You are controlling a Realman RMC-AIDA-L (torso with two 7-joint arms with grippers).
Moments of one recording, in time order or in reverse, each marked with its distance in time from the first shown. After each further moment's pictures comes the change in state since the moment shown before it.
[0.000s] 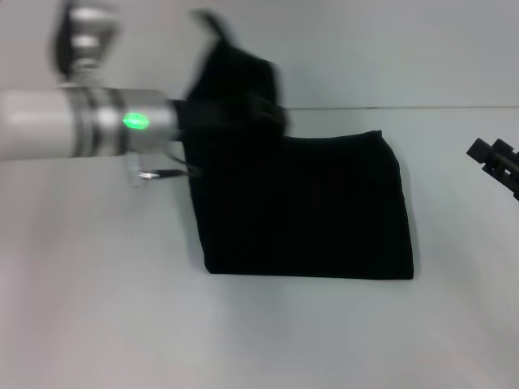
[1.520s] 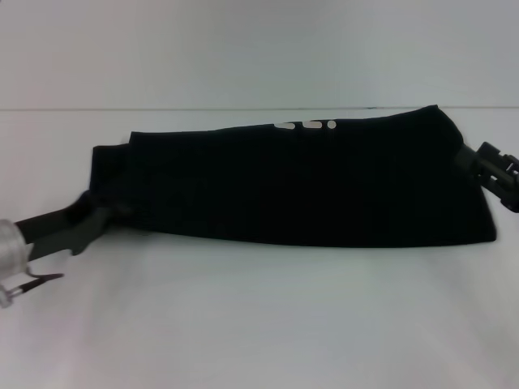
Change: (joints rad) left arm 0.329 0.097 -0.279 -0.193 0.012 -0.077 0.065; right arm 0.000 0.006 -0.046 -0.008 0.008 -0.001 -0.036
